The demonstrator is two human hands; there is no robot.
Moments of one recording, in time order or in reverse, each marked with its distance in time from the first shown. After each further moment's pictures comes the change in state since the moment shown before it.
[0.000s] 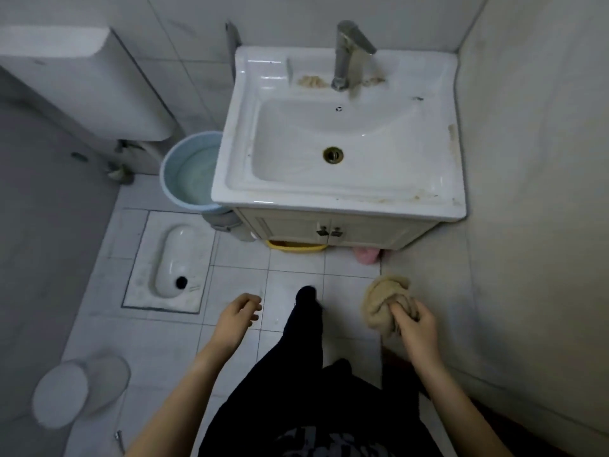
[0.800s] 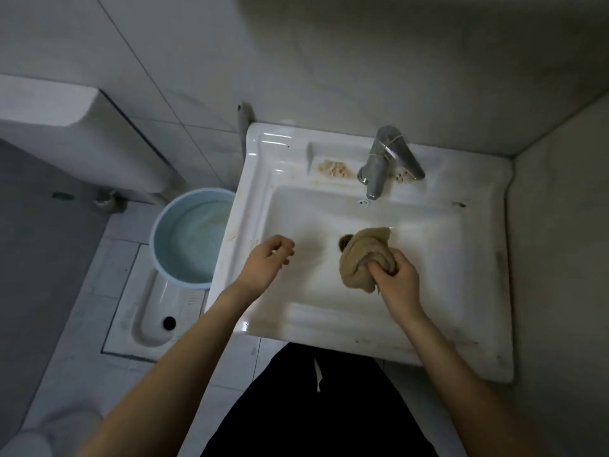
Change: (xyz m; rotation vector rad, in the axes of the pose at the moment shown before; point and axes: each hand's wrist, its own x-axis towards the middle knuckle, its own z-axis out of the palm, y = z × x) left_hand 0.239 0.300 -0.033 0.004 -0.053 0.280; right_hand 0.252 -0.245 0.167 -0.151 -0.137 -0.272
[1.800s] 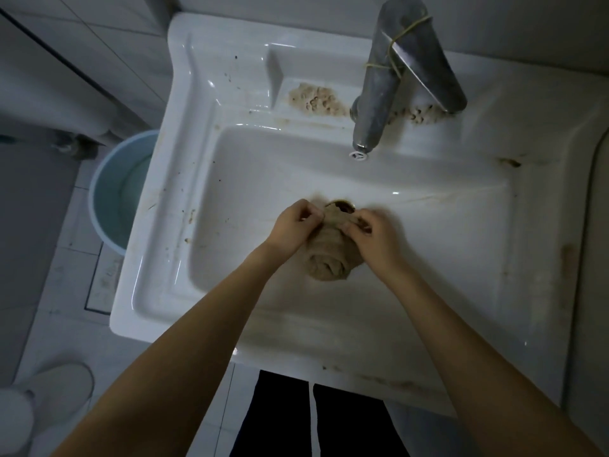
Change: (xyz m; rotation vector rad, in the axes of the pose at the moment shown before) left_hand 0.135 -0.055 0.136 -0.002 -0.025 -0.069; right_hand 0.137 0.114 0.033 -0.255 -0.289 -0.121
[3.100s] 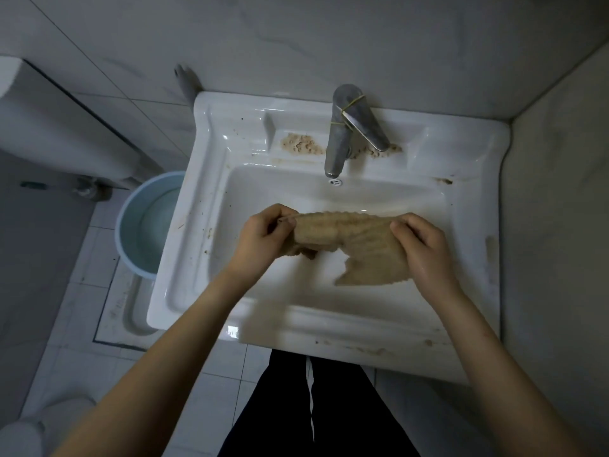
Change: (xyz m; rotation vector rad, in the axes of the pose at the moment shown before) left_hand -0.121 0.092 -0.050 0.073 0.103 0.288; right_hand -0.105 -0.096 -0.120 0.342 0.153 -0.039
